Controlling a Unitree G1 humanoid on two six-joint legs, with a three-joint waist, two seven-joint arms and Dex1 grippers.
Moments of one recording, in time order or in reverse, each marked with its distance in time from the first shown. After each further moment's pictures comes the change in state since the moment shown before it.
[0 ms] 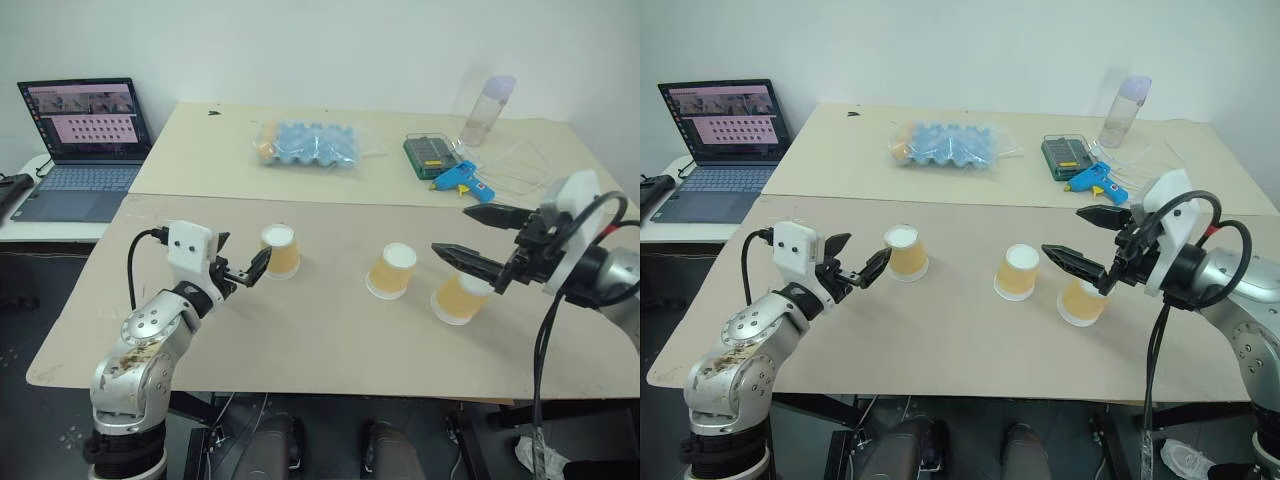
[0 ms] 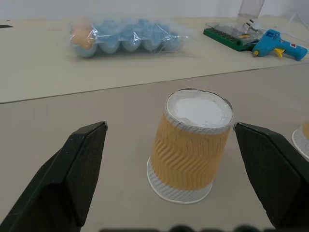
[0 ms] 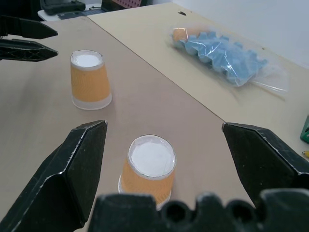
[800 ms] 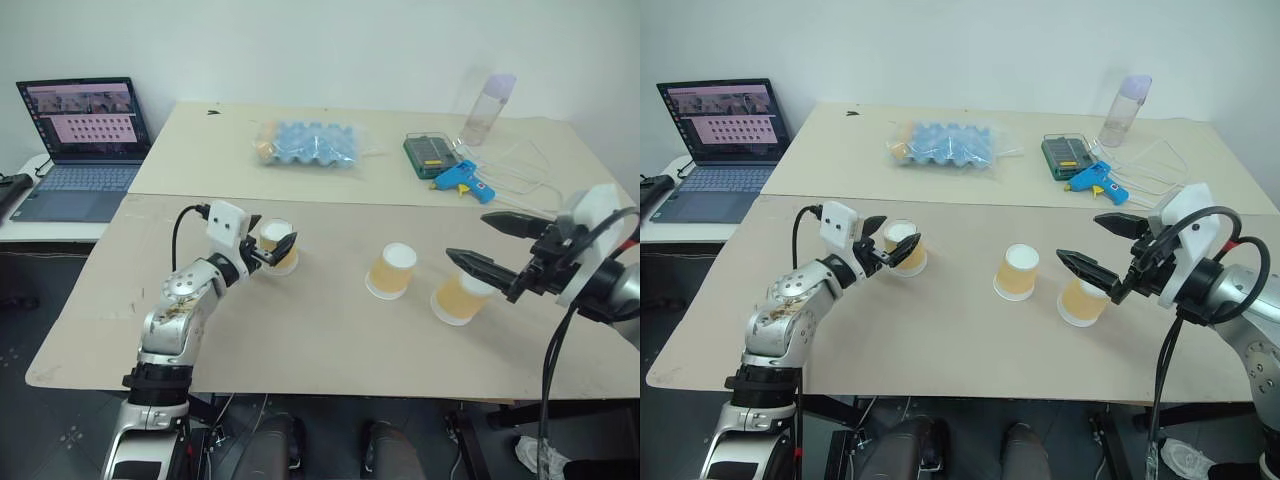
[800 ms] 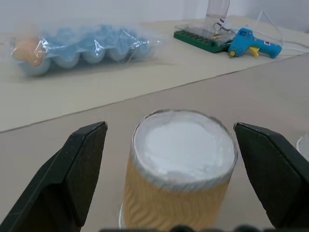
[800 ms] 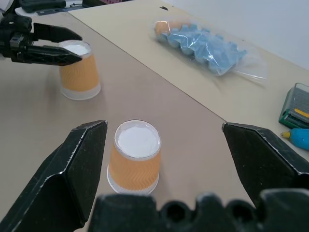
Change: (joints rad) left arm -0.261 0.008 -0.147 0.479 0.063 -0.304 -0.142; right arm 0.093 0.017 -0.086 -0.050 -0.021 -0.005 -0.020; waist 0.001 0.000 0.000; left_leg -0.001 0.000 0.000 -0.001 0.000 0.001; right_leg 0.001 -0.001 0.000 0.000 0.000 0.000
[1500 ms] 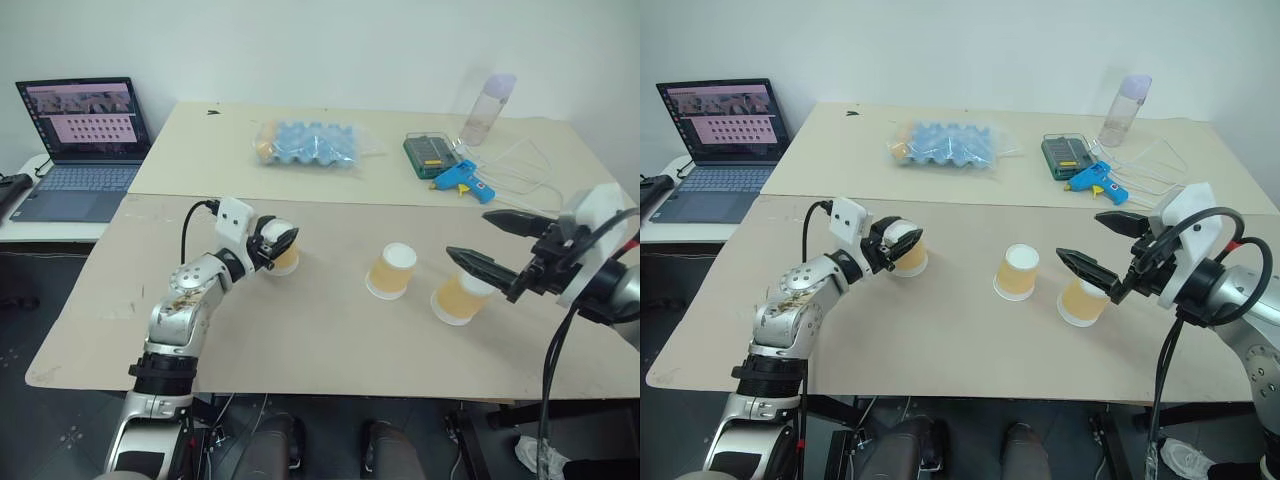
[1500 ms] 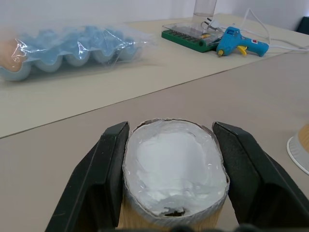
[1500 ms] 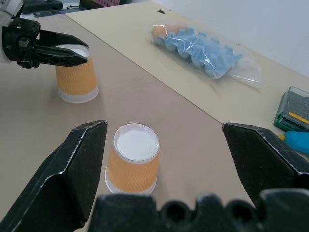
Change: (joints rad) left arm -0.051 0.000 -0.016 0.069 0.001 -0.008 -0.034; right arm 0.007 0.002 -0.010 -0.022 0.006 0.000 -0.021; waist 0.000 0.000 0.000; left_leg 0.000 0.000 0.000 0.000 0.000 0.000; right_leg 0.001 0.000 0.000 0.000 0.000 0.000
